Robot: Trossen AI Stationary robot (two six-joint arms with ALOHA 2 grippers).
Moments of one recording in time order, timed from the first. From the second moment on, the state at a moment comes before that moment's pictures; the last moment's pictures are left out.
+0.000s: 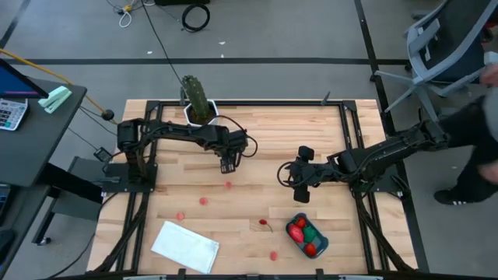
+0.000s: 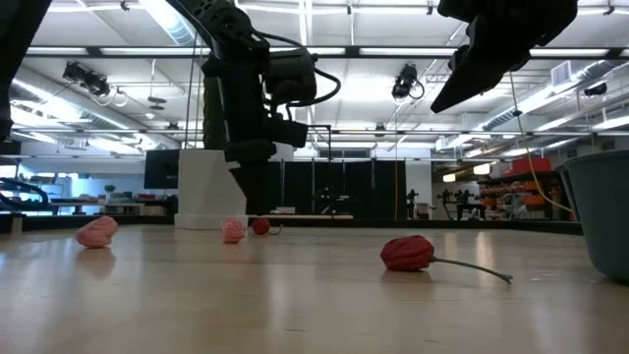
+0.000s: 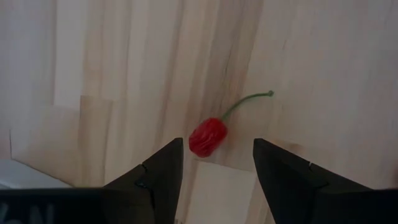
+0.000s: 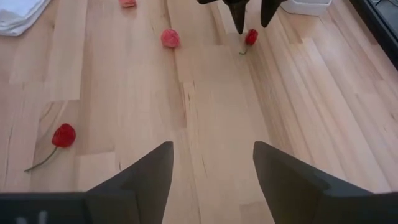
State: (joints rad) left arm 0.20 1.85 1.22 -0.66 -0.15 0.06; right arm 0.28 1.23 0.82 -0.43 0.37 0.29
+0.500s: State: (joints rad) left arm 0.20 1.91 1.17 -0.60 -0.16 0.04; right arm 0.28 1.23 0.82 -0.46 0.37 0.29
